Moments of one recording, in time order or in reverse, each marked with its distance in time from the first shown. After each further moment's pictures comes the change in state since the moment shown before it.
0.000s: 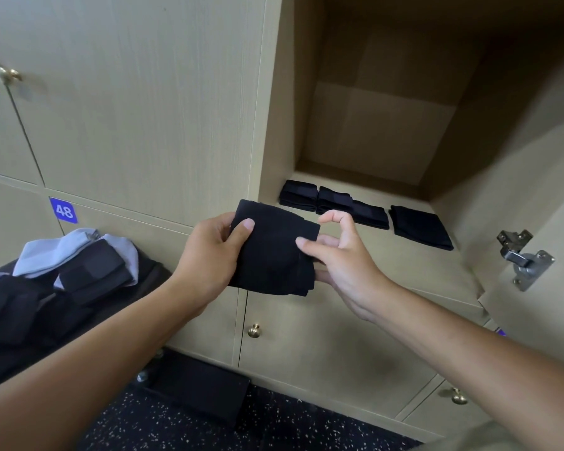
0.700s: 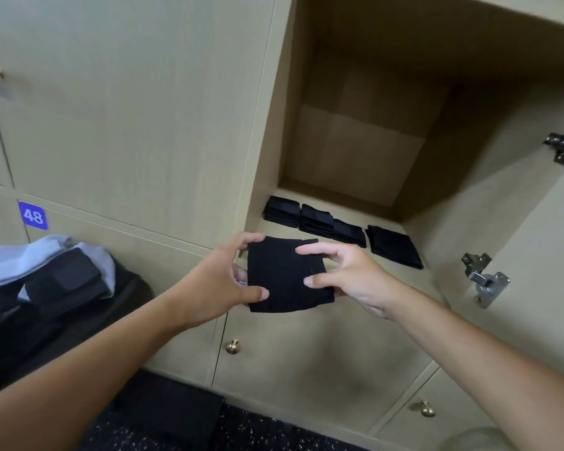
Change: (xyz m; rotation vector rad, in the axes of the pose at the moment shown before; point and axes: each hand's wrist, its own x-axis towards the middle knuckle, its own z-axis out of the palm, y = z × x) left_hand 0.003 -0.011 -0.002 0.145 -0.363 0.067; right_hand 0.010 -0.014 -0.046 -0.467 -0.139 0.039
